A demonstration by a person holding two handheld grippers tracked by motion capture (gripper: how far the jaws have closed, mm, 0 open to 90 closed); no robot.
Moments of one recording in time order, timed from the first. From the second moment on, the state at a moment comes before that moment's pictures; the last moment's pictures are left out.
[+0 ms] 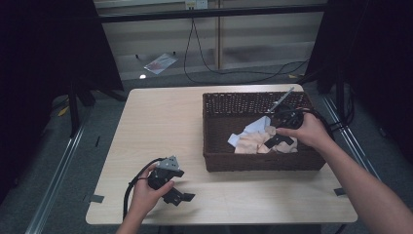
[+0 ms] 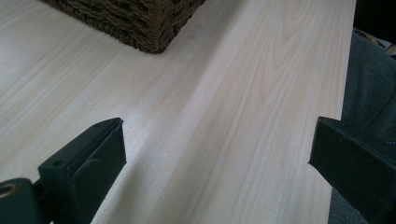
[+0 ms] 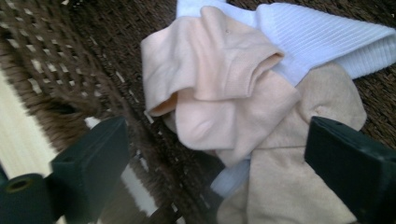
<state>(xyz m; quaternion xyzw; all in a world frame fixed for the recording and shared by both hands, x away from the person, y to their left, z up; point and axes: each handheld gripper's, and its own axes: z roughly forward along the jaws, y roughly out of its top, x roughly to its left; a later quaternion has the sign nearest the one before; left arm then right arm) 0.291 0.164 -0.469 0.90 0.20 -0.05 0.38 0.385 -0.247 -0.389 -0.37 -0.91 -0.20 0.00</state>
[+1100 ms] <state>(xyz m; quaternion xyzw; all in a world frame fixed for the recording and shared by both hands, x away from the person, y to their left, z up) 0.292 0.167 -0.465 0.90 0.20 -0.04 0.38 0.392 -0.246 -0.418 -0.37 -0.91 -0.16 0.02</state>
